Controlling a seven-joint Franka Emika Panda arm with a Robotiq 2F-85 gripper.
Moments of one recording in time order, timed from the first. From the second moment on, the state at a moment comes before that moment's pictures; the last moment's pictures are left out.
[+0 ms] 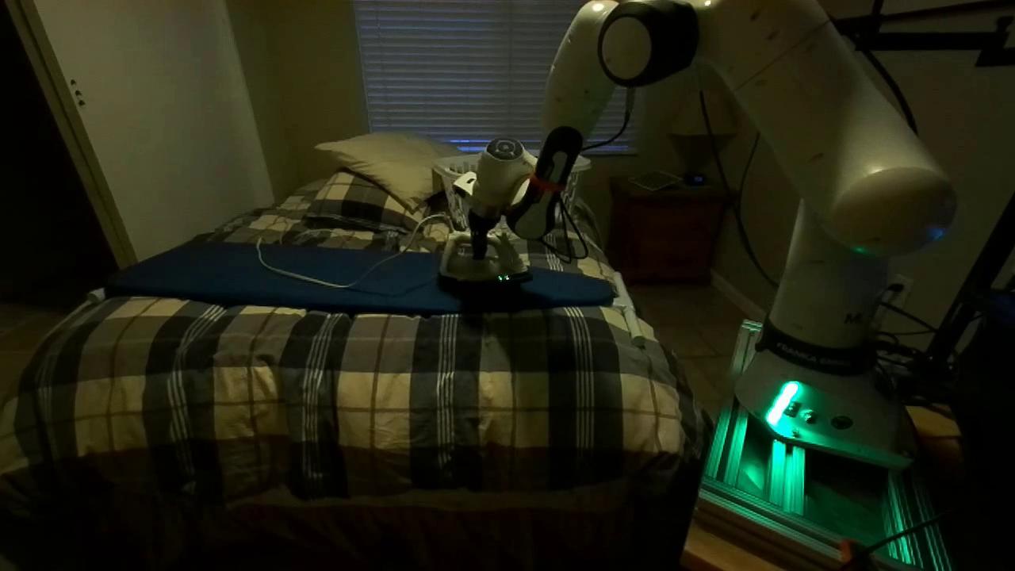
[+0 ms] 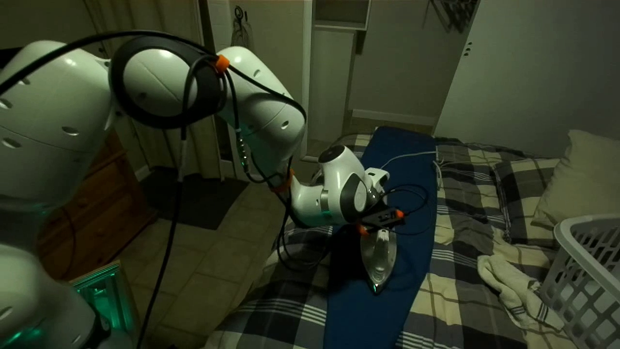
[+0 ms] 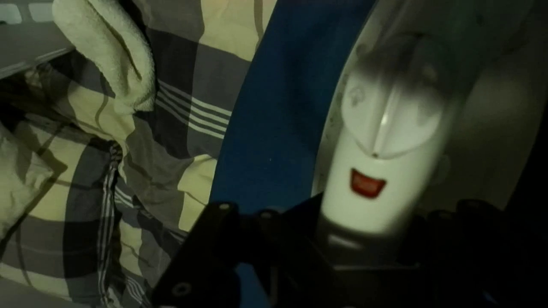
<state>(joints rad) 0.11 0.73 -0.41 -1.86 -0.64 3.16 -0.28</state>
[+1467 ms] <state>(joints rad) 0.18 0.57 -0.40 -1.94 -0.69 2.86 -0.28</state>
